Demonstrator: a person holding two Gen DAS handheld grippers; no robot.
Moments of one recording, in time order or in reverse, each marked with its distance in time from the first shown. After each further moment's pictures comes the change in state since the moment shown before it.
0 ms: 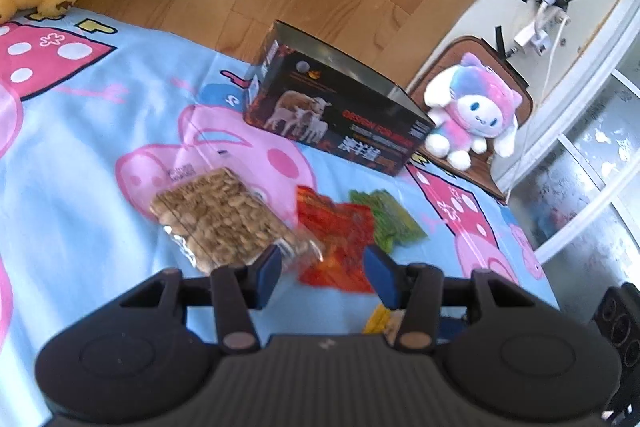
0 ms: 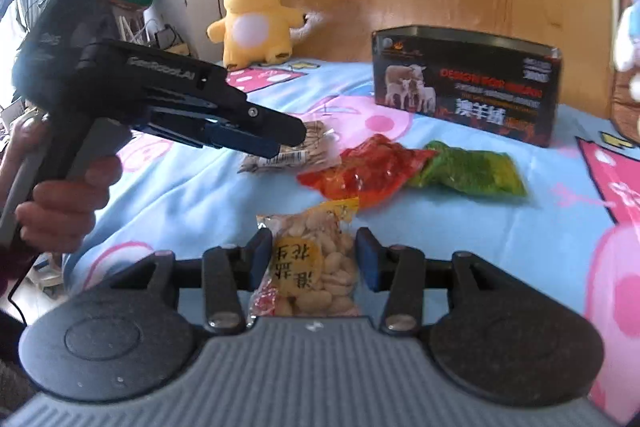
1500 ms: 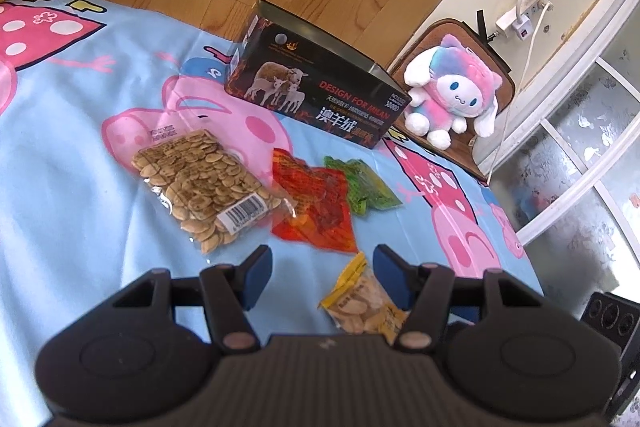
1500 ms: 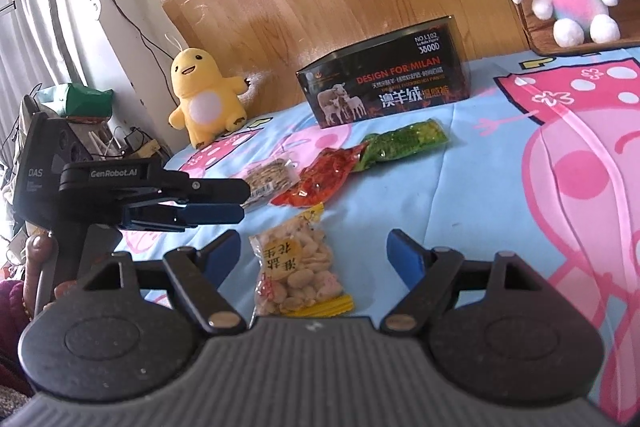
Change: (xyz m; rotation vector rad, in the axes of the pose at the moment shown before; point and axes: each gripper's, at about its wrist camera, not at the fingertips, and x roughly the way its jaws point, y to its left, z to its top) left arm -0.008 -0.008 -0.018 -0.007 0.036 -0.044; right arm -0.041 -0.025 -0.024 0.334 -0.133 0.005
